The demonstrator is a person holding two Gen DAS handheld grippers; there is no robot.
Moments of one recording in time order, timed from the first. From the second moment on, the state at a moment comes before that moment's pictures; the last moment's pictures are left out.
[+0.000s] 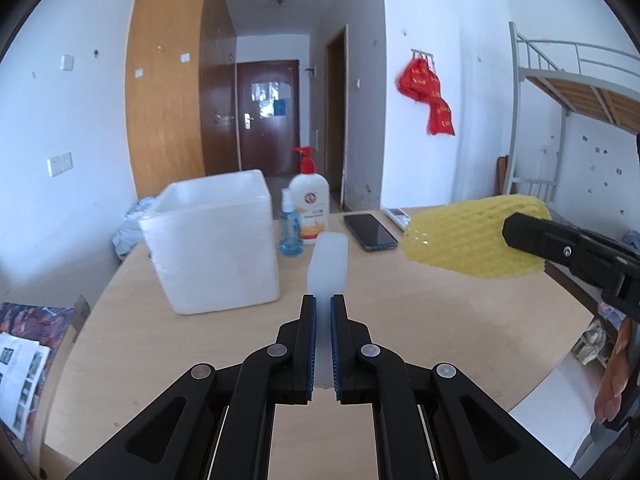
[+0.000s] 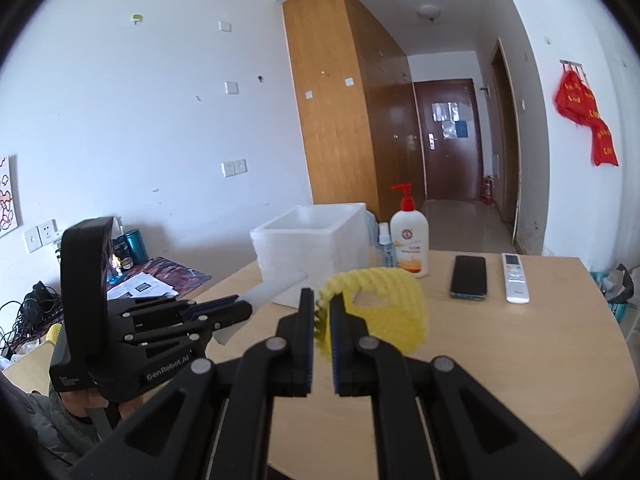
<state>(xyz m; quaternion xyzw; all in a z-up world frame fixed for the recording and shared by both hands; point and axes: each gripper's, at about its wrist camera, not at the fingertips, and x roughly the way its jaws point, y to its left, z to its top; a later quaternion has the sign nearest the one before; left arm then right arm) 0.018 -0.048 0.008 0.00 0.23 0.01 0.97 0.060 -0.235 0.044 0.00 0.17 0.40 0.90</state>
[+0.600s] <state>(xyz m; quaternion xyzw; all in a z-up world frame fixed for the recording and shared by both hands) -0.027 -0.005 0.019 -0.02 0.21 0.09 0.97 0.037 -0.187 0.046 -0.01 0.16 0.47 0.87</state>
